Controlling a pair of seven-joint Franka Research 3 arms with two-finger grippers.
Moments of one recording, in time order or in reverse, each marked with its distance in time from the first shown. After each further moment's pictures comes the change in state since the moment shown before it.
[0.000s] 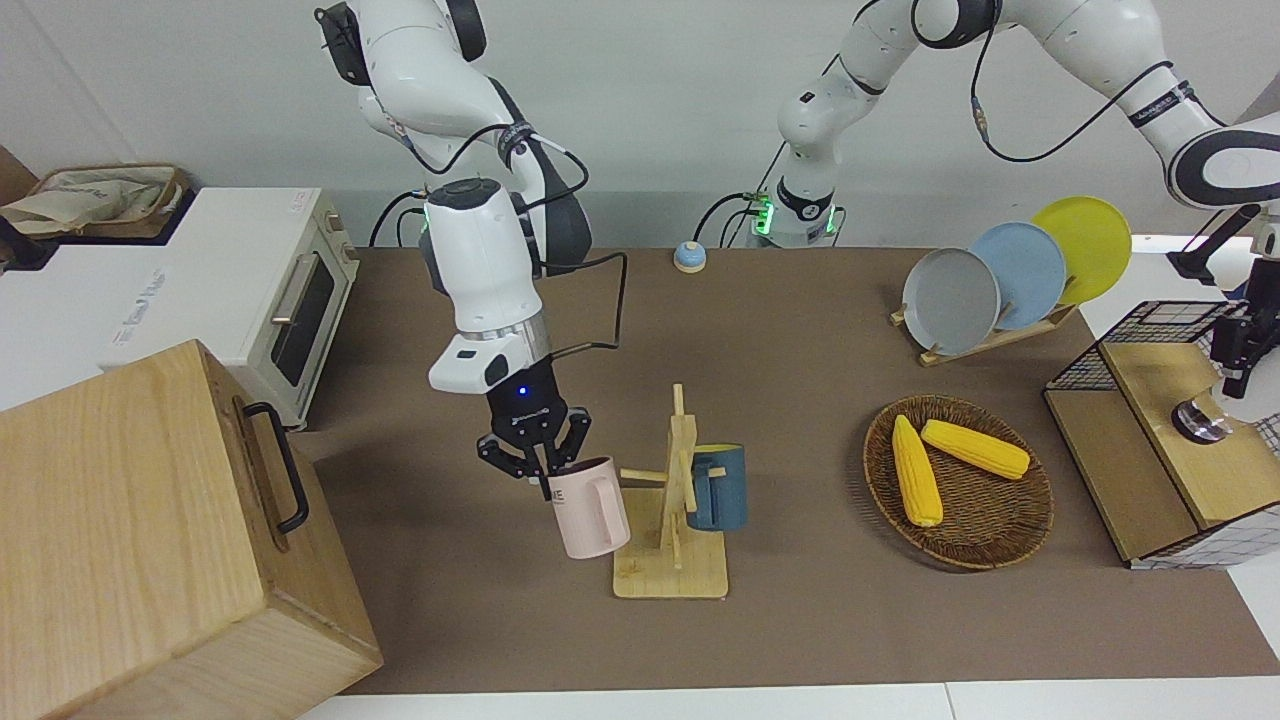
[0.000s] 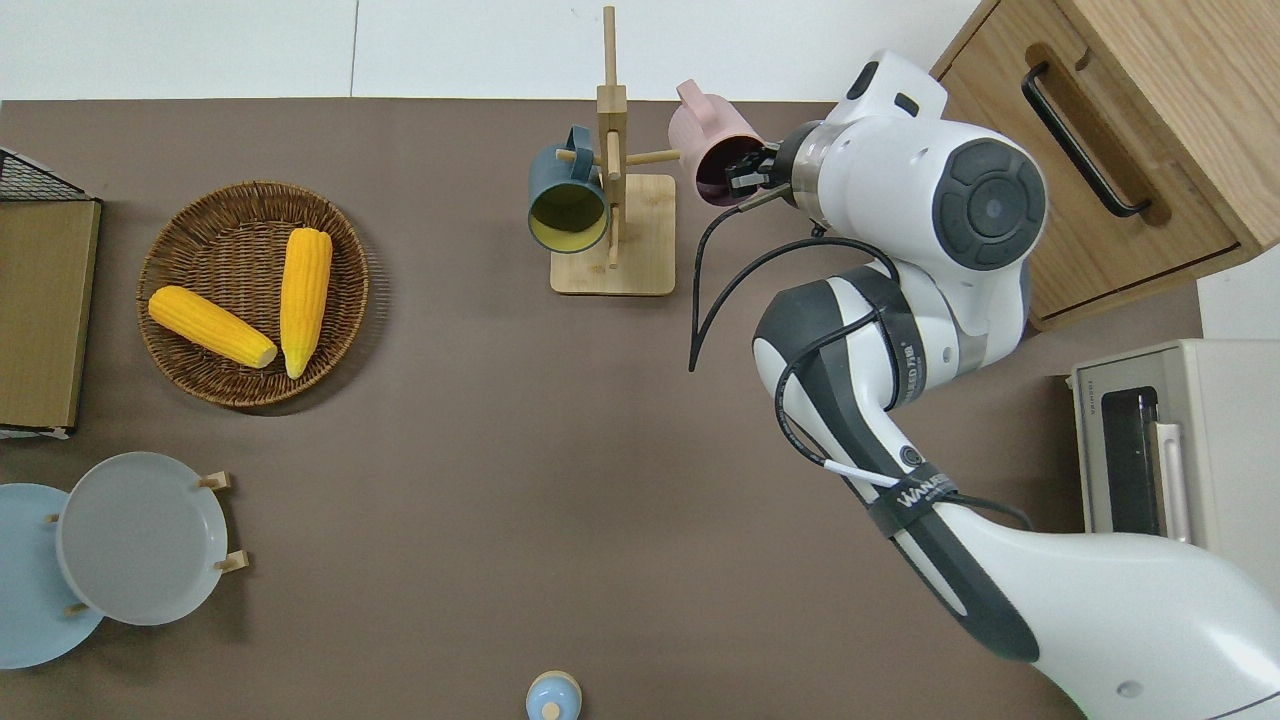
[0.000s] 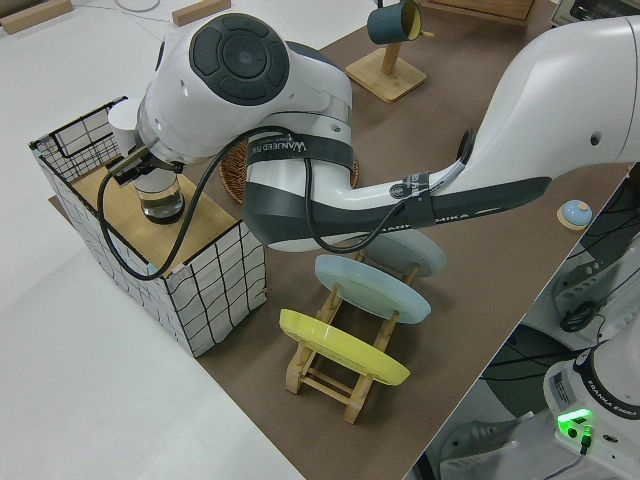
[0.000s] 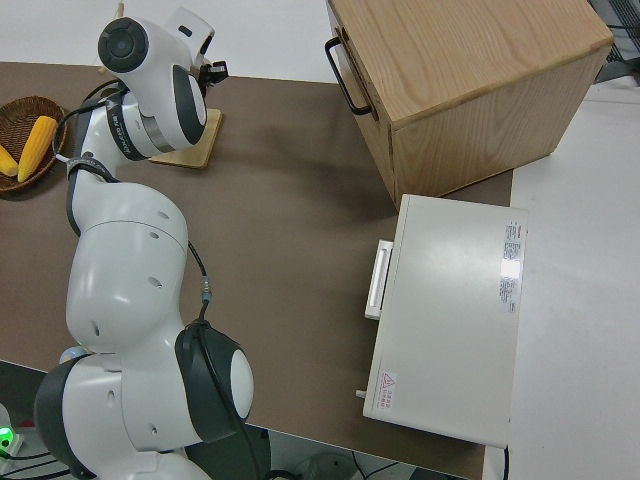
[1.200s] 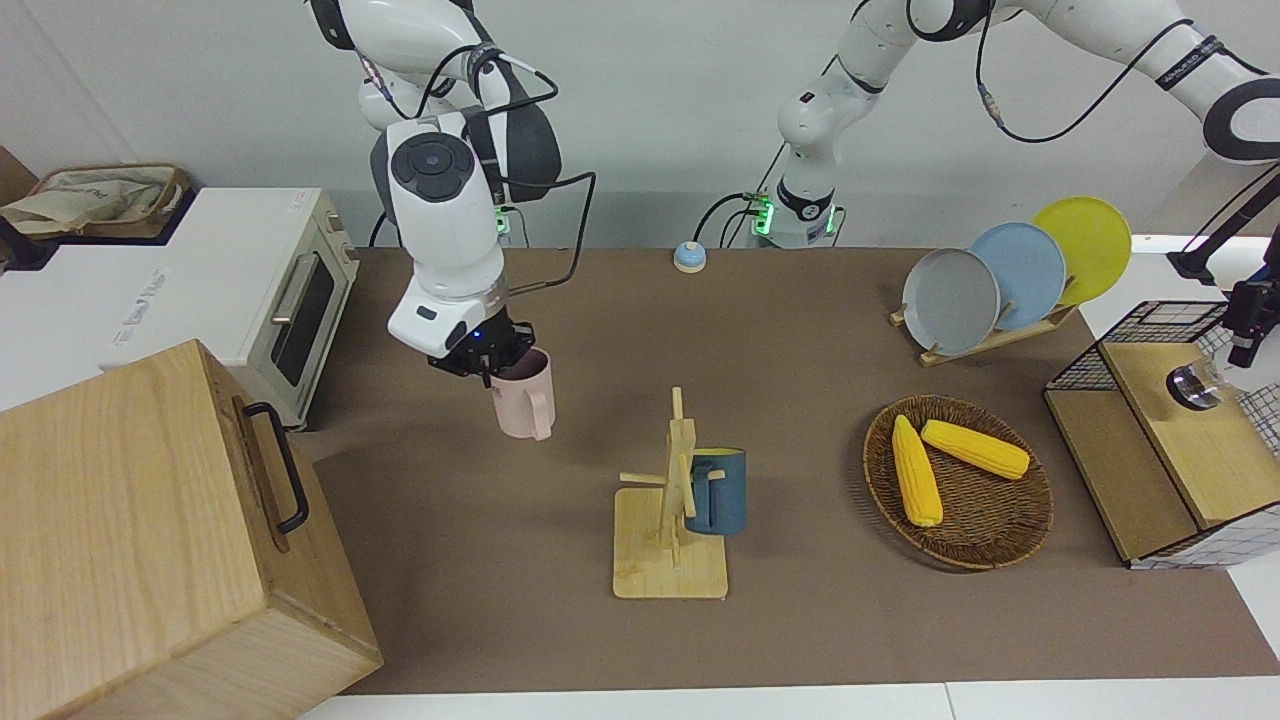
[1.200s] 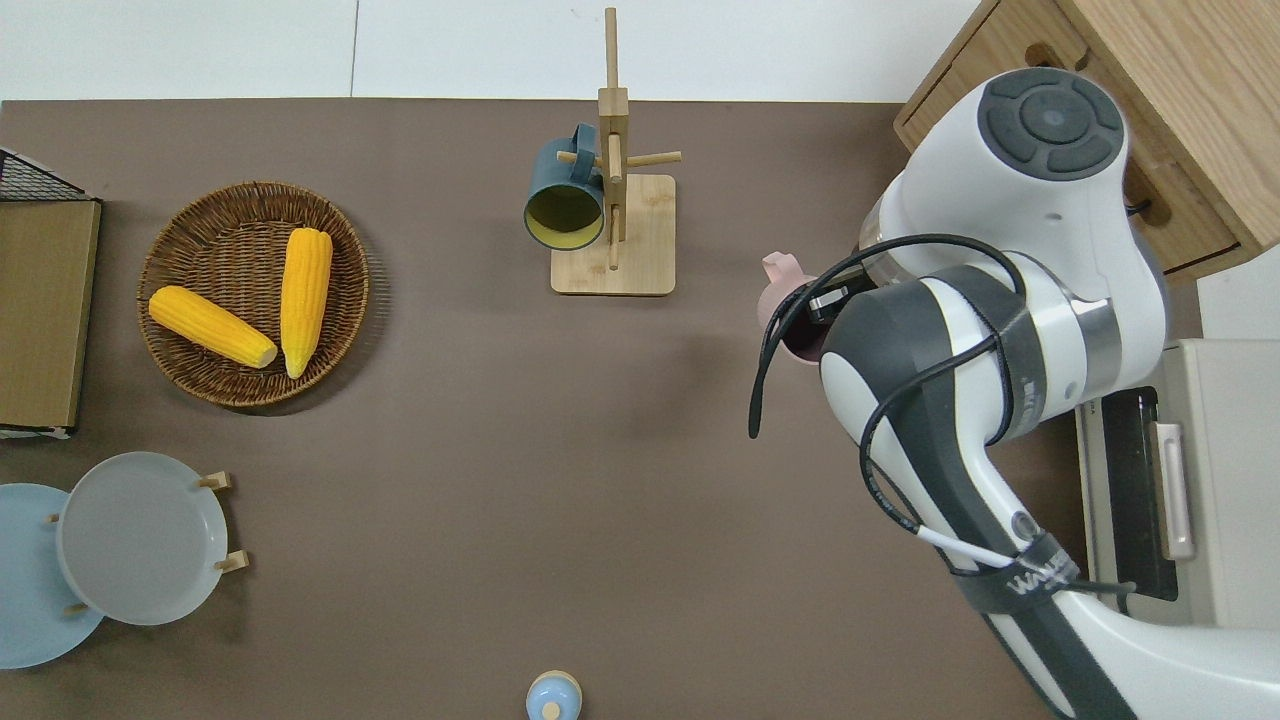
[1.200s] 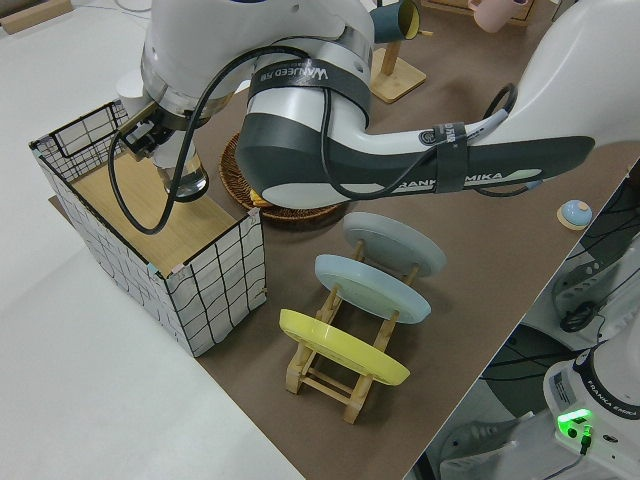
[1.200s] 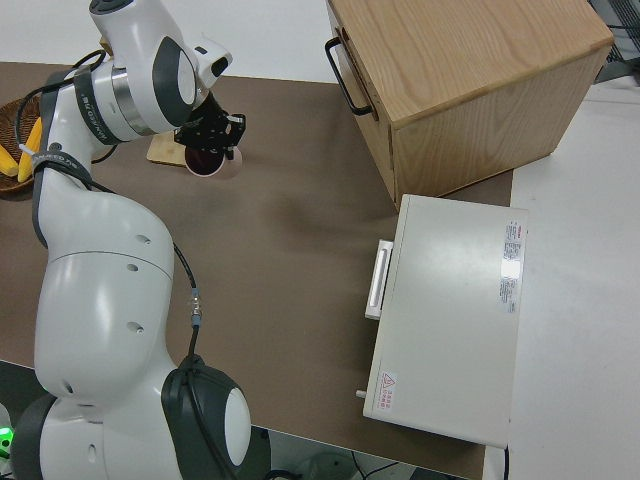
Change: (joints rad) left arm -0.003 -0.046 -0.001 0.104 0.126 -0.235 -0.238; right arm -0.034 -0.145 0.015 0.002 0.006 -0.755 0.020
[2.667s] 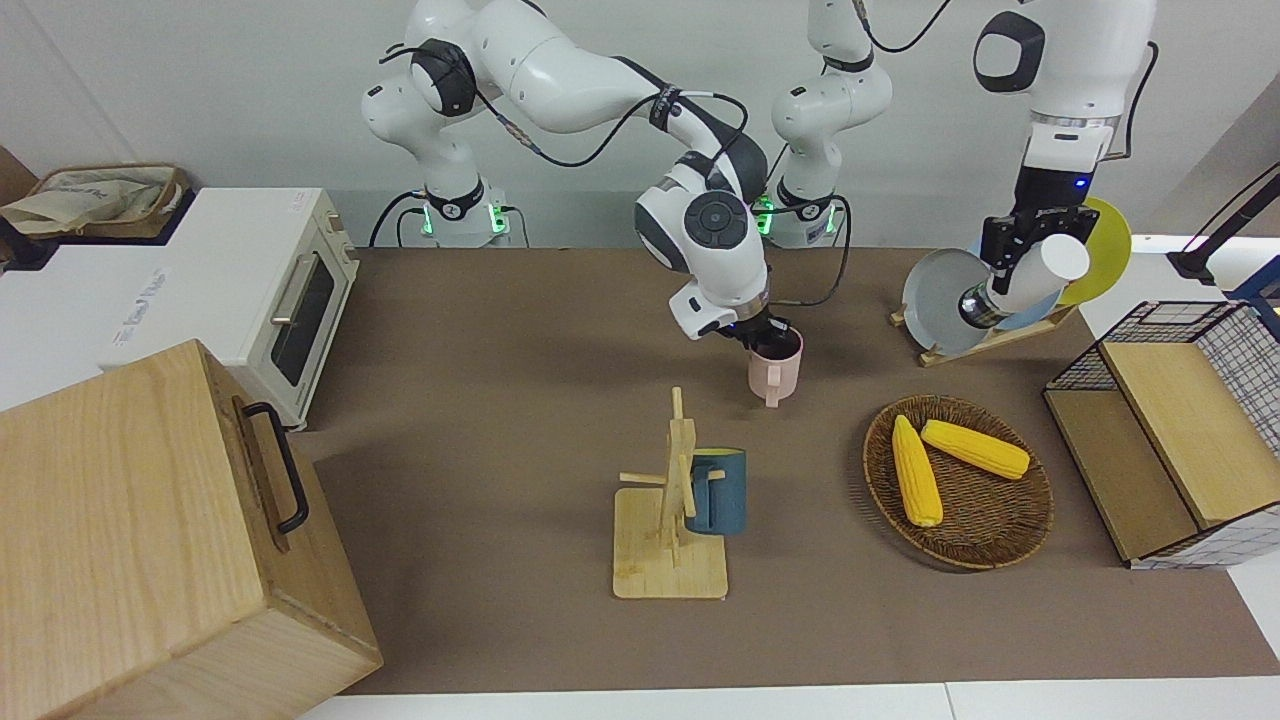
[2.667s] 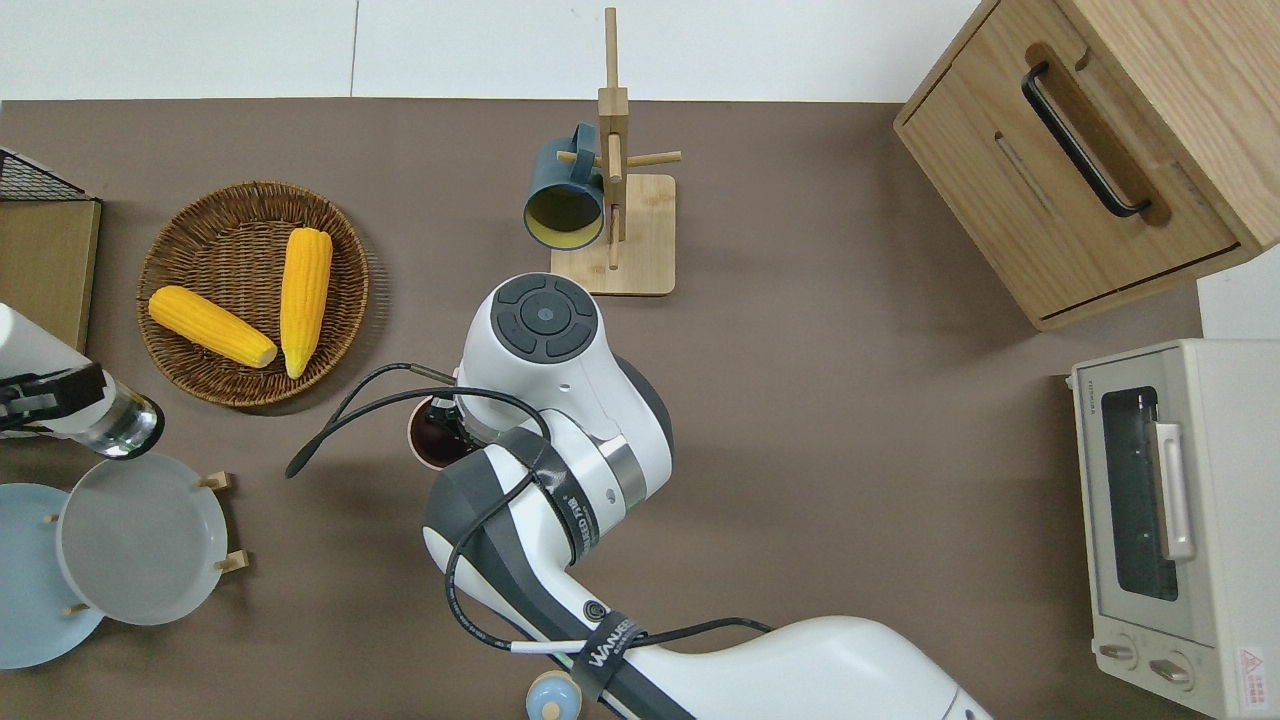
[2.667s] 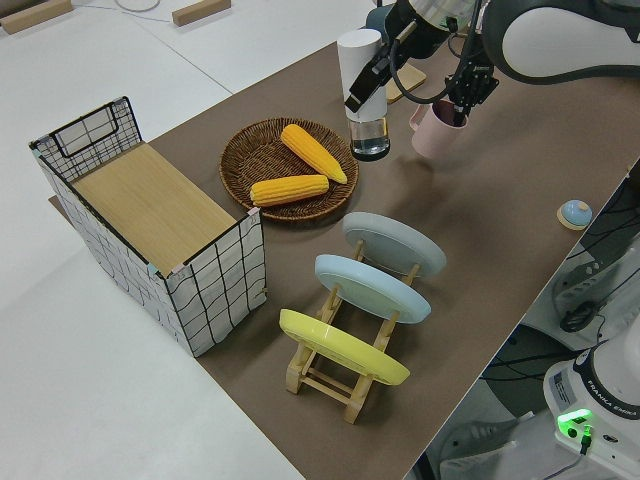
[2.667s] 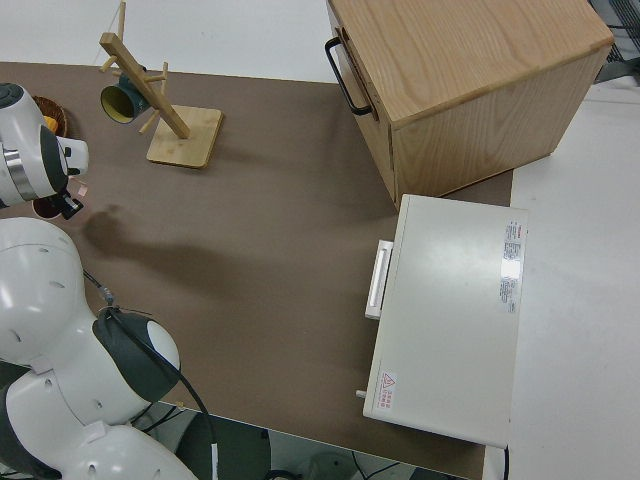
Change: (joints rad) left arm -0.259 -0.629 -0.104 -0.708 0.283 0.049 -0.531; right arm 0.433 0.320 0.012 0.173 0.366 0.244 0.949
